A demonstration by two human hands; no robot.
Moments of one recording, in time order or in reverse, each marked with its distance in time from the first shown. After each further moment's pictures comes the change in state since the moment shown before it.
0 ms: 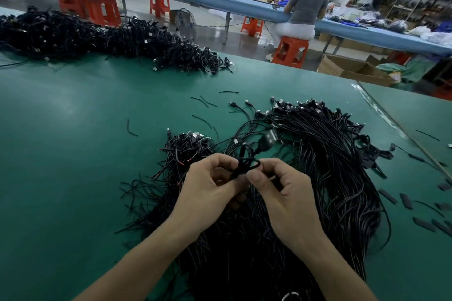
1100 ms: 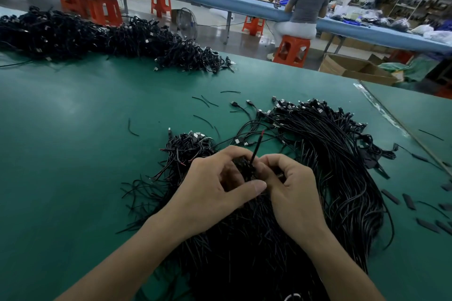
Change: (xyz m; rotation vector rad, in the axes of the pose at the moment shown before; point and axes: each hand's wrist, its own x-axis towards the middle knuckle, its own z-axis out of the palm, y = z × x) left_hand 0.005 0.009 -0.009 0.355 -0.173 0.353; right_hand 0.011 0.006 -0.005 -0.075 0.020 0.077
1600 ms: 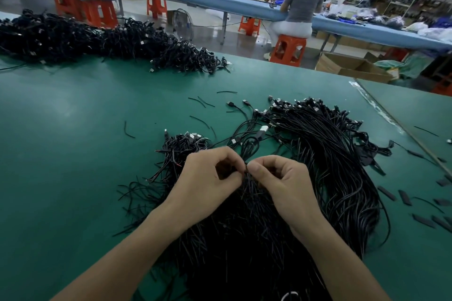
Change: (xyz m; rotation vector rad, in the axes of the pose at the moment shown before) left_hand 0.013 -0.010 0.000 0.206 0.081 -0.066; right_hand 0.010 0.018 -0.005 0.097 0.005 0.118
